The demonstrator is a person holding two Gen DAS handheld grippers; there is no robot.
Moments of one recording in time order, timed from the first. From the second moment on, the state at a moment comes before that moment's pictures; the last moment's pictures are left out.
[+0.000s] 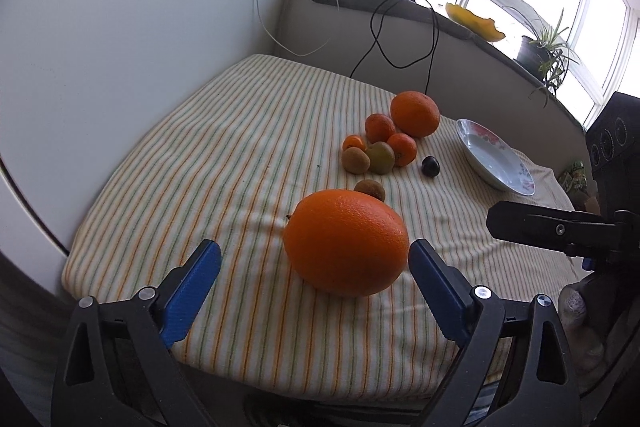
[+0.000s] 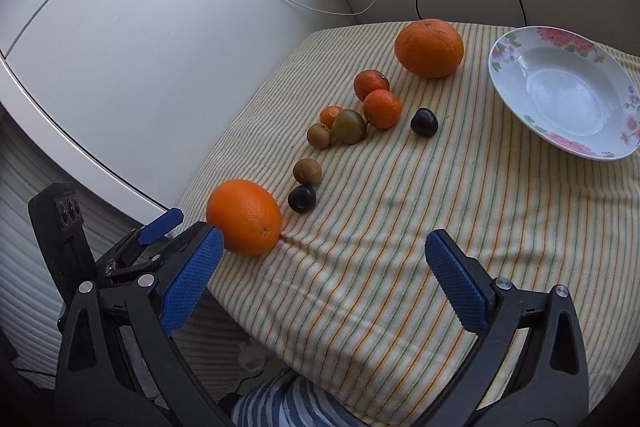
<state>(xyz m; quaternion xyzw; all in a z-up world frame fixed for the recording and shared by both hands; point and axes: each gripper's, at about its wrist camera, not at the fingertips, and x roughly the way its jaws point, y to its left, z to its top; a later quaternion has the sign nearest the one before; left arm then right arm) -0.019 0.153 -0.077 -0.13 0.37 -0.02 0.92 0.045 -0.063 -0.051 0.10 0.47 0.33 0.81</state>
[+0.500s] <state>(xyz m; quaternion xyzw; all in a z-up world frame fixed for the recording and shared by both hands) -0.005 0.150 -0.086 -0.13 0.37 -0.06 0.92 0.068 -0.014 -0.078 0.16 0.54 0.37 0.74</state>
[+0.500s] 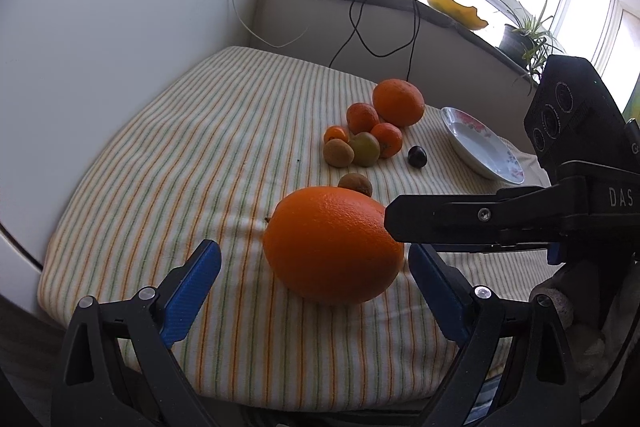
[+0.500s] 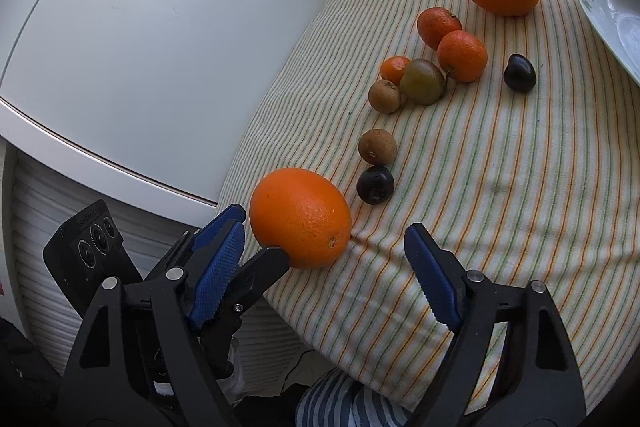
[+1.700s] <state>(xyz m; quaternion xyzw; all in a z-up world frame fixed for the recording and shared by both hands) 0.005 0.124 -0.069 -0.12 0.35 -0.09 0.93 0.083 0.024 -0.090 0.18 0.55 0.39 0.71</state>
